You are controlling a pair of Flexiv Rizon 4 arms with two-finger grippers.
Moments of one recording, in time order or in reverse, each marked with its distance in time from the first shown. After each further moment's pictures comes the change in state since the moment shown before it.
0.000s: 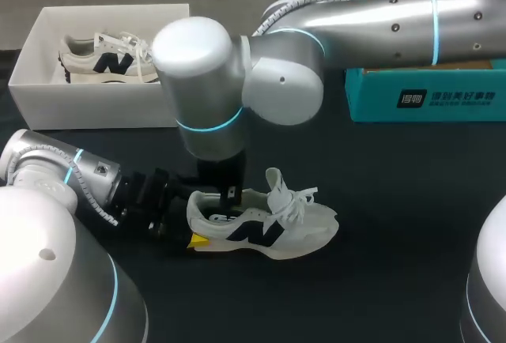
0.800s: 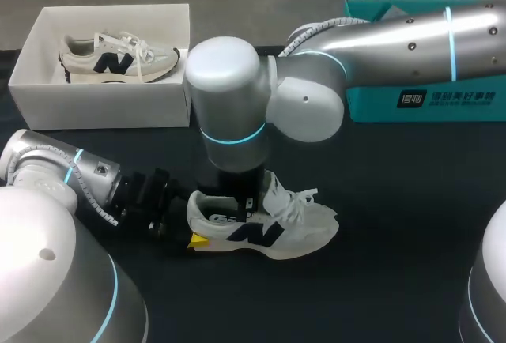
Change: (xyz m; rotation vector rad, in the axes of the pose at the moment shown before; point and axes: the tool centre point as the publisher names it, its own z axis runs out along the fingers) left arm 0.000 0.000 0.000 0.000 0.000 0.000; right arm -0.002 -0.021 0.041 -0.022 0.025 0.040
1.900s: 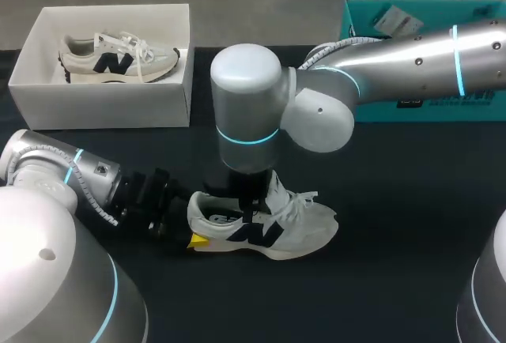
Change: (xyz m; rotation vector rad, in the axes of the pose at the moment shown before) left arm 0.000 0.000 0.000 0.000 0.000 0.000; right arm -0.006 0.005 0.032 -0.075 0.086 -0.035
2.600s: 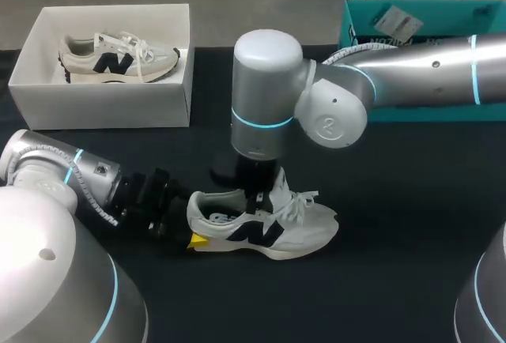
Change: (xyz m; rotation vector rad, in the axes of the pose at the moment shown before) left arm 0.000 0.000 0.000 0.001 0.000 0.000; right arm -0.001 -0.002 -0.011 -0.068 0.063 0.048
